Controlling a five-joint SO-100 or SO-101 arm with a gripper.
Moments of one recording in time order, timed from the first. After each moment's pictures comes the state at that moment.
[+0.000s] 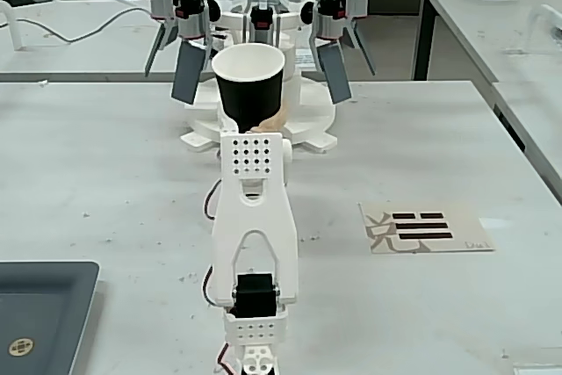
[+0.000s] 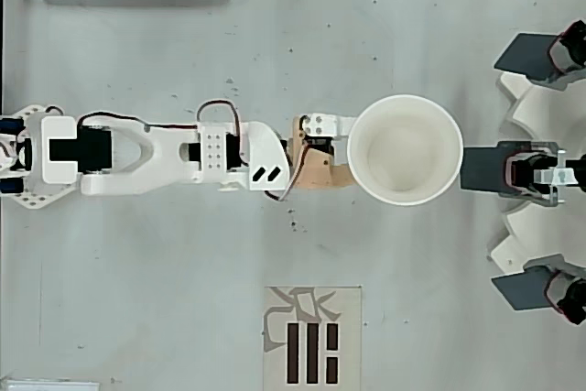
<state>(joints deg) -5.9 64.5 111.1 -63.5 -89.3</state>
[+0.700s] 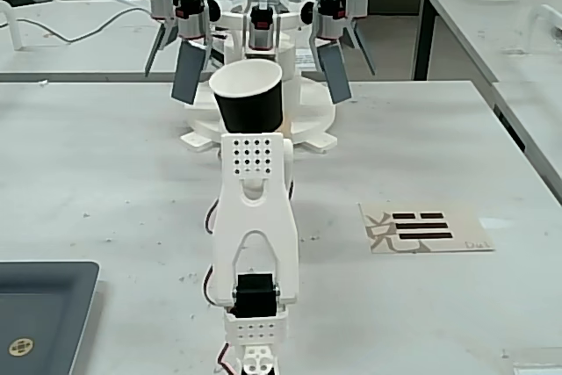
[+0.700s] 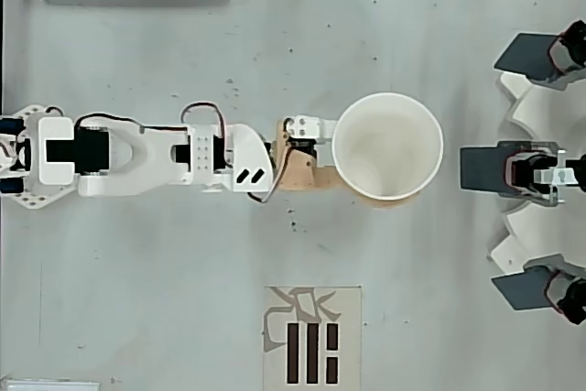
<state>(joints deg) -5.4 66.4 121.2 -69.5 -93.0</state>
